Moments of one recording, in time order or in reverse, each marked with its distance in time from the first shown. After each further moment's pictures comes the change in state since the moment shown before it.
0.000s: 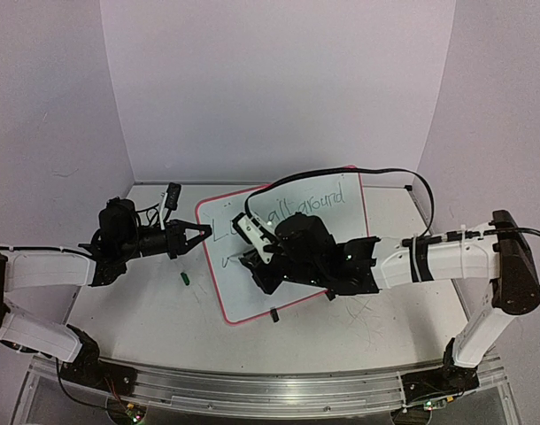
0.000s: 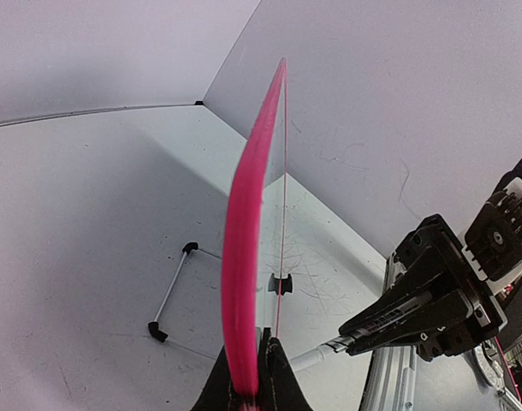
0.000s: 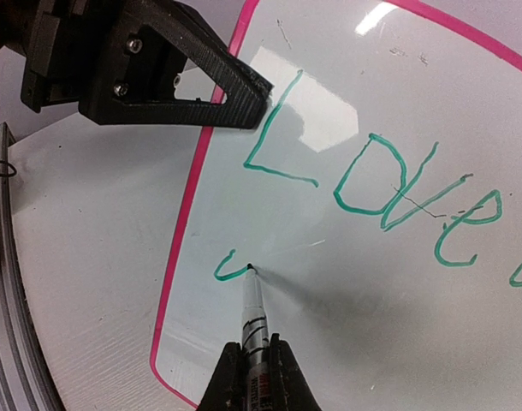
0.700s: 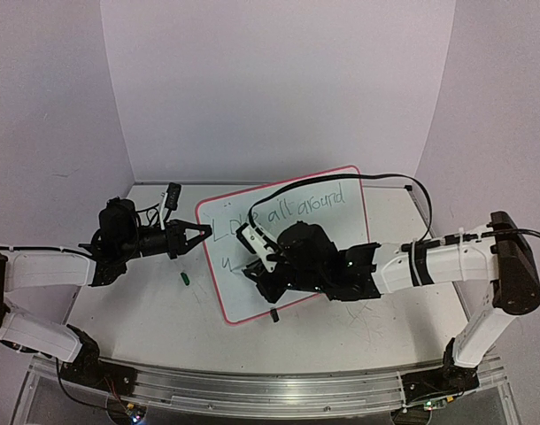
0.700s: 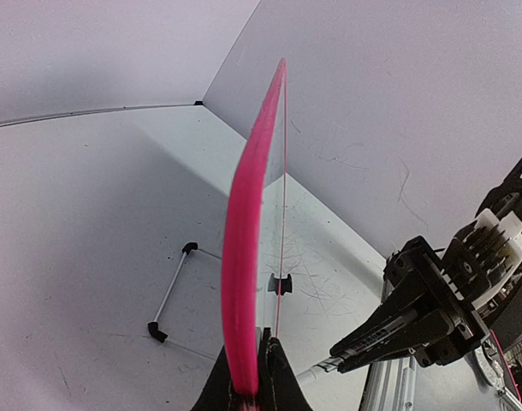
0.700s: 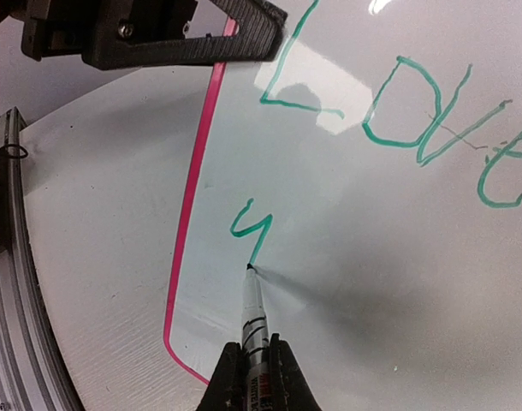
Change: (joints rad) left arm 0.000 0.001 0.000 0.001 0.000 0.000; right arm -0.001 -0.006 -0.057 0.007 -0.048 0.056
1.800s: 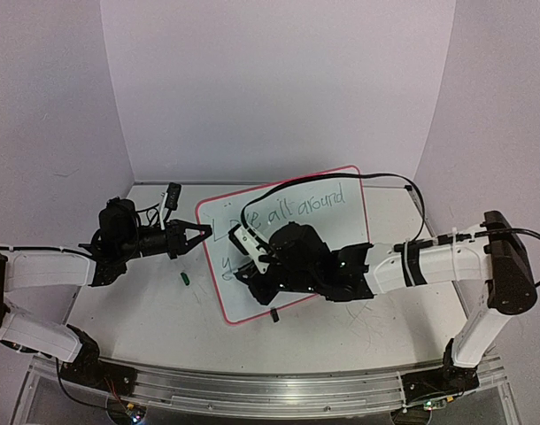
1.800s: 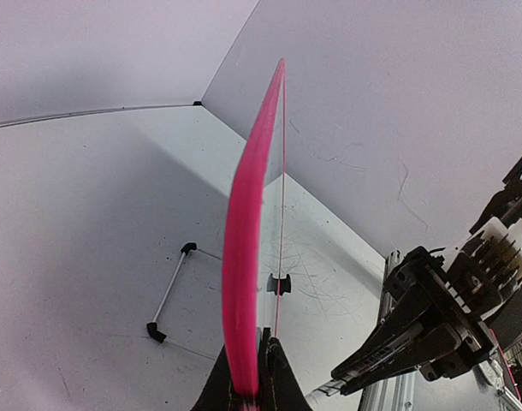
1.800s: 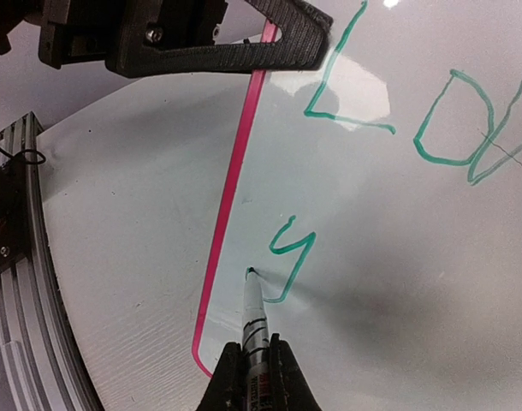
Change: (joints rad) left arm -0.001 0.000 0.000 0.001 0.001 0.000; right arm 0.018 0.032 0.036 0.000 -0.039 0.041
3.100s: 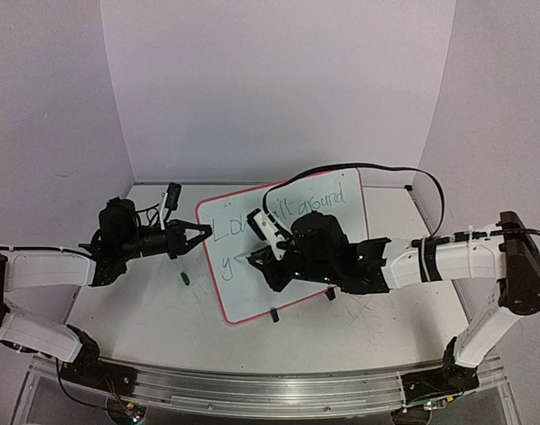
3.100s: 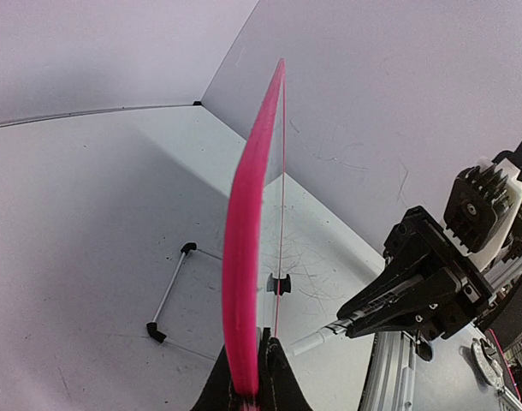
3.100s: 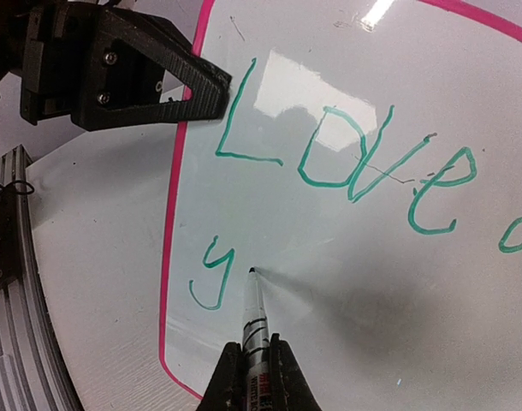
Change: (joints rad) left arm 0.000 0.000 0.000 0.000 0.000 0.000; right arm -0.057 -0.083 -0.075 0.071 -0.003 -0.023
